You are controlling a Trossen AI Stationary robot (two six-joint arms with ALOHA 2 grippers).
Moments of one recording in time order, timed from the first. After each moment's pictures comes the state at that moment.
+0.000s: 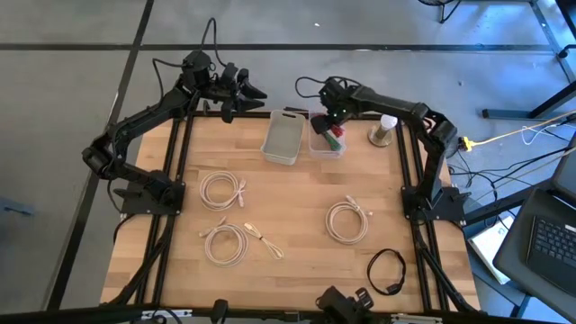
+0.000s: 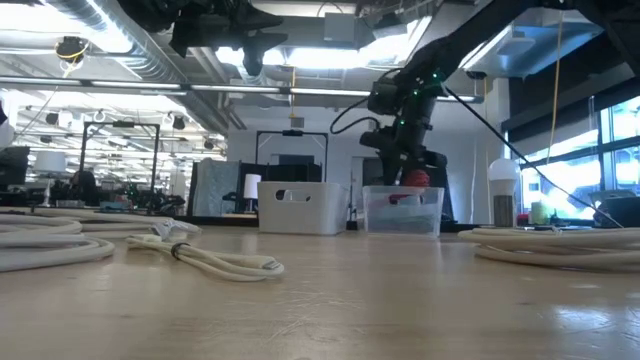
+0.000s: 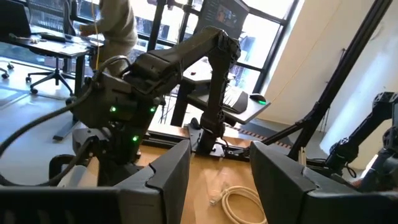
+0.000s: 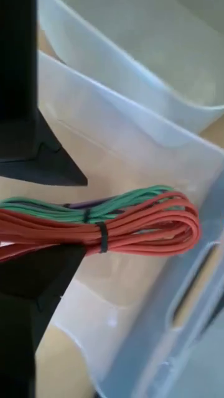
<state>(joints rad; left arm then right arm) 0.89 1.36 1.11 0.21 1.03 -0.23 -0.68 1.91 1.46 -0.78 -0.01 0.37</state>
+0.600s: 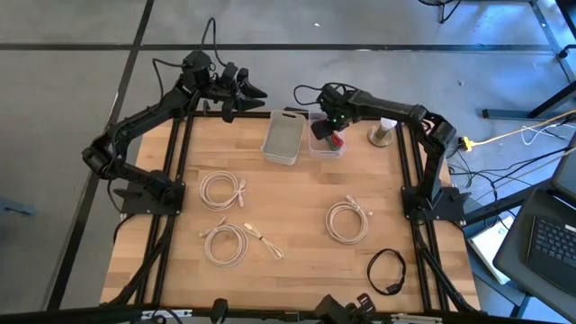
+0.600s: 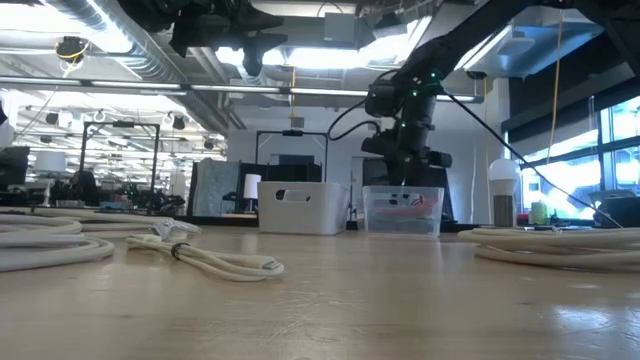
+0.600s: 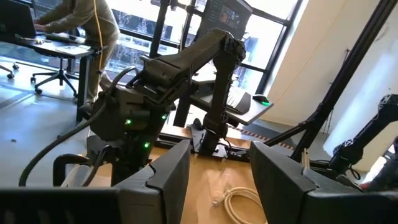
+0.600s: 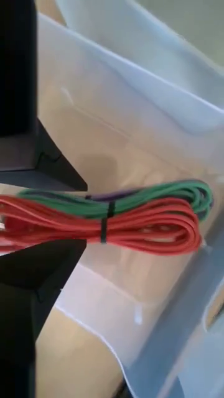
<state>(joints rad) 0.89 1.36 1.11 0.21 1.01 -0.23 -0.63 1.91 1.43 -0.82 0.06 0.39</state>
